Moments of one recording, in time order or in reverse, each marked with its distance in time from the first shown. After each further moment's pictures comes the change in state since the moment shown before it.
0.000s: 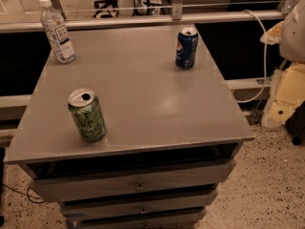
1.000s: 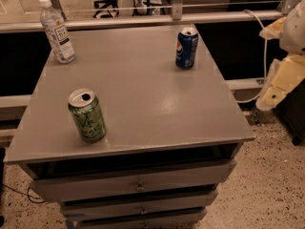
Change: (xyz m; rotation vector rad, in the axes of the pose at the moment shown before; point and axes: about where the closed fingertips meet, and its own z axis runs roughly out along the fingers) arm 0.010 -0.046 0.023 0.012 -0.130 0.035
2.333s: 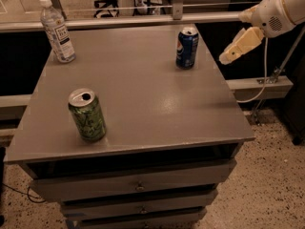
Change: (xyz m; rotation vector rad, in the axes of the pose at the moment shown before) arm -0.041 -0.146 0.074 0.038 -0.390 0.188
